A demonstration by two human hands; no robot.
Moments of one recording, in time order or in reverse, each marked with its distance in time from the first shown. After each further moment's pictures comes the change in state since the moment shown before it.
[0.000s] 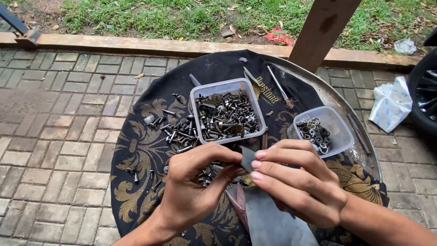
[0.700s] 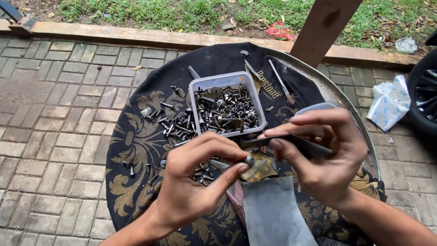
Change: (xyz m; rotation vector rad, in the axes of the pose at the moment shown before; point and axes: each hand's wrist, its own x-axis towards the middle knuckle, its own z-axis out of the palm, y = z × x) left_hand 0.003 0.004 0.000 0.016 -0.010 -0.011; right_hand -0.007 -0.005 0.019 0.406 0.408 0.887
